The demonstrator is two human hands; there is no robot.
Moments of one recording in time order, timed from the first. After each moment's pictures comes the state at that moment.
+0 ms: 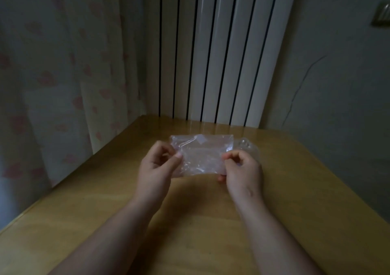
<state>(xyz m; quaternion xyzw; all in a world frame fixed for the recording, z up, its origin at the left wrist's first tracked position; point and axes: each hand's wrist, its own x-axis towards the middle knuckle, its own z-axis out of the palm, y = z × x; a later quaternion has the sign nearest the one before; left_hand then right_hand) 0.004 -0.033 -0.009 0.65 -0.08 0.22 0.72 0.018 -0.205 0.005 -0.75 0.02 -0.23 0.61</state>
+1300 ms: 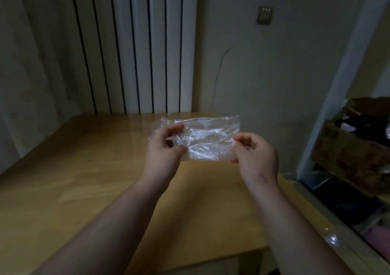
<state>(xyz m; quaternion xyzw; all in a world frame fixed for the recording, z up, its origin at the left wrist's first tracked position) -0.105 -0.191 0.038 0.66 -0.14 0.10 0.73 -0.145 -0.366 0.039 -0.72 0.08 -0.39 0.56</state>
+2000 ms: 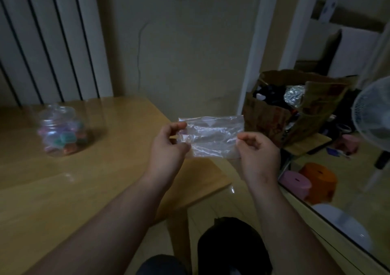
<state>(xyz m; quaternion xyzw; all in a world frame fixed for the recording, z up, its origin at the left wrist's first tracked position) -0.169 -0.382 0.004 0.63 -0.21 -0.05 0.74 -0.271 -0.526 0.002 -0.69 0.25 -0.47 0.49</state>
